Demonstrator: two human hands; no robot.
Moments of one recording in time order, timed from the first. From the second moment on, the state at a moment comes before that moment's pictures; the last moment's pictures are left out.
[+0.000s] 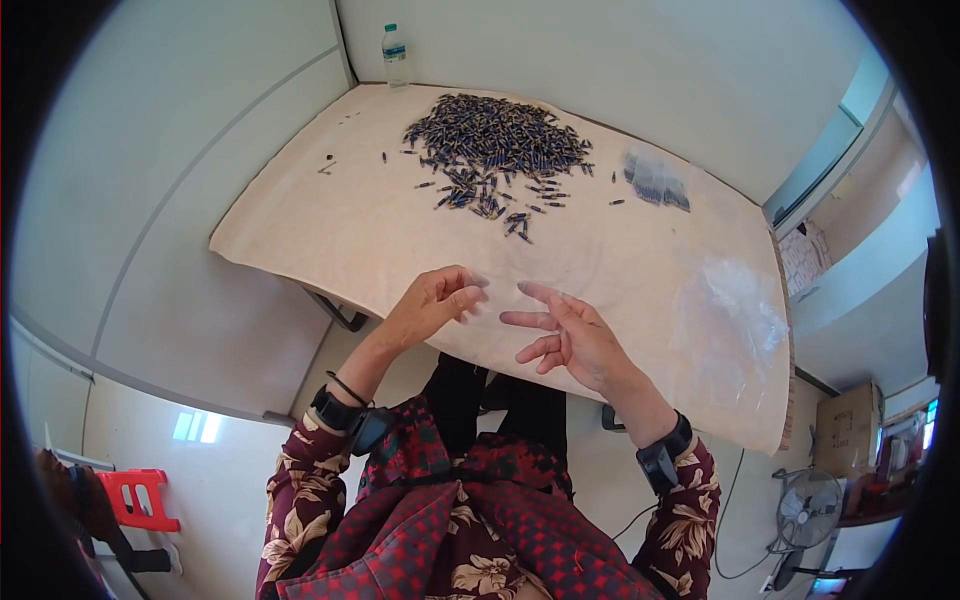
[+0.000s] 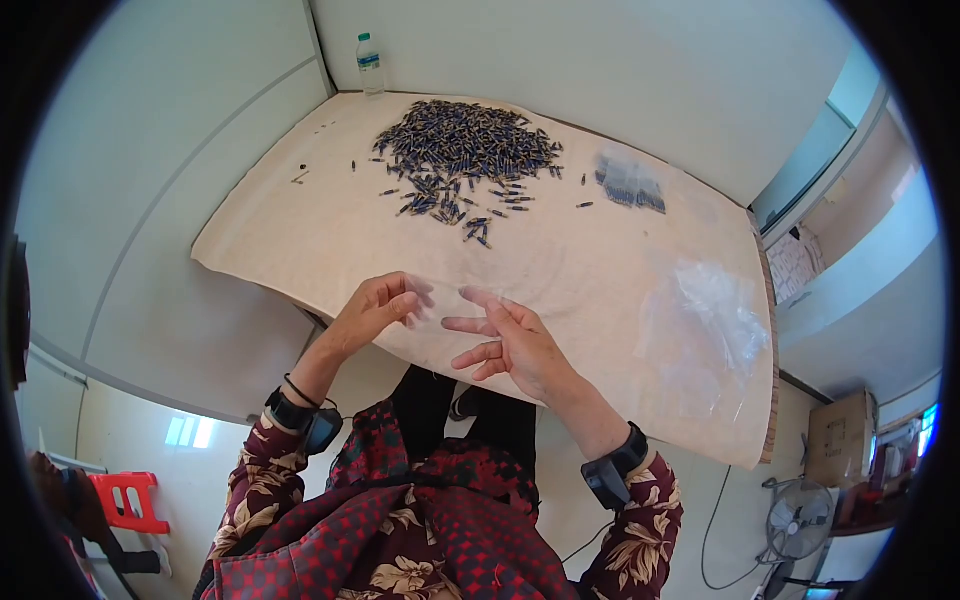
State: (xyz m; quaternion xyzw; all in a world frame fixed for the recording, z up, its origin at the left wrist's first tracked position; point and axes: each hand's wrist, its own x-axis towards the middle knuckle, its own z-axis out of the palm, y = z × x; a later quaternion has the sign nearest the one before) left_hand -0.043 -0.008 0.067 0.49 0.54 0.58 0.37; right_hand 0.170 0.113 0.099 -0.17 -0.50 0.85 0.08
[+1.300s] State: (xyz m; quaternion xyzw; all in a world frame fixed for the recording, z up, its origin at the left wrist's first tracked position) left_hand -0.058 -0.017 0.008 0.42 0.70 0.55 0.20; right_hand 0.151 0.116 0.043 -0.26 -0.66 0.69 0.13
